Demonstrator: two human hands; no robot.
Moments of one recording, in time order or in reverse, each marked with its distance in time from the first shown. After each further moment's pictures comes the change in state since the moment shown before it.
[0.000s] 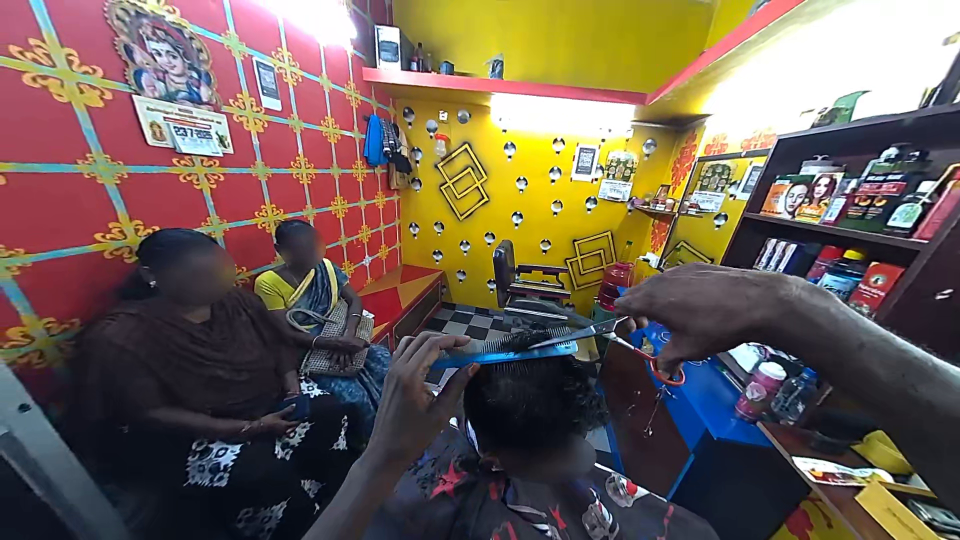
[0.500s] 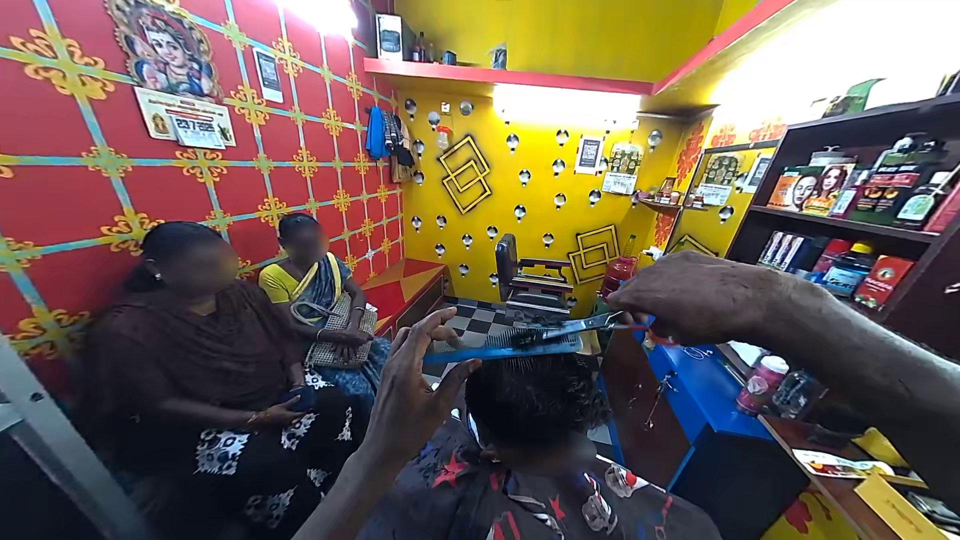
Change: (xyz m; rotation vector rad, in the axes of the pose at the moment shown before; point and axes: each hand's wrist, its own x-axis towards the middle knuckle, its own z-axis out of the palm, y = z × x) left_hand 0.000 0.012 -0.008 0.028 0.033 -0.004; right_hand 0.003 -0.018 -0.012 -0.117 0.008 0.009
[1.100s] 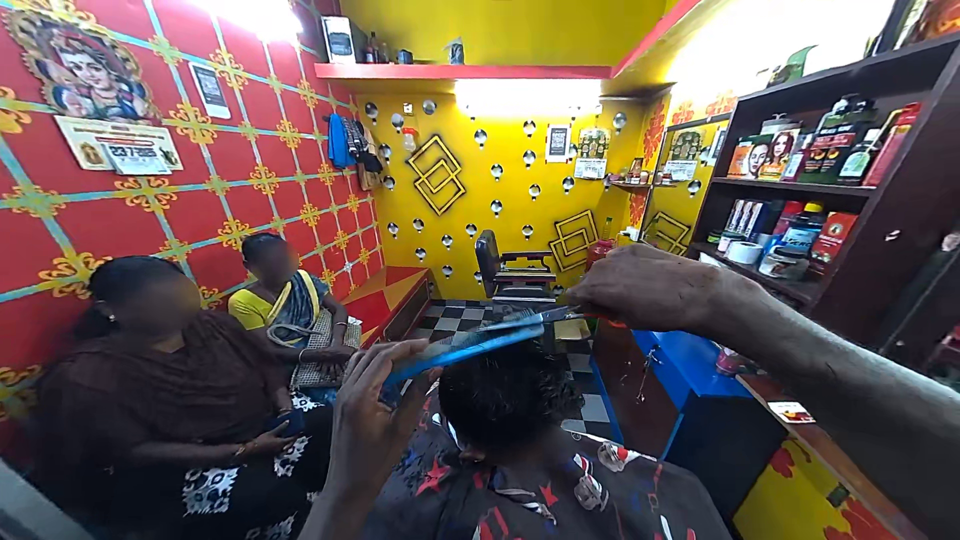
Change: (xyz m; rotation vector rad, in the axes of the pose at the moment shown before) left_hand -0.009 0.012 -0.008 0.003 0.024 0.014; right_hand -0.007 -0.007 0.020 0.053 0.192 -0.021
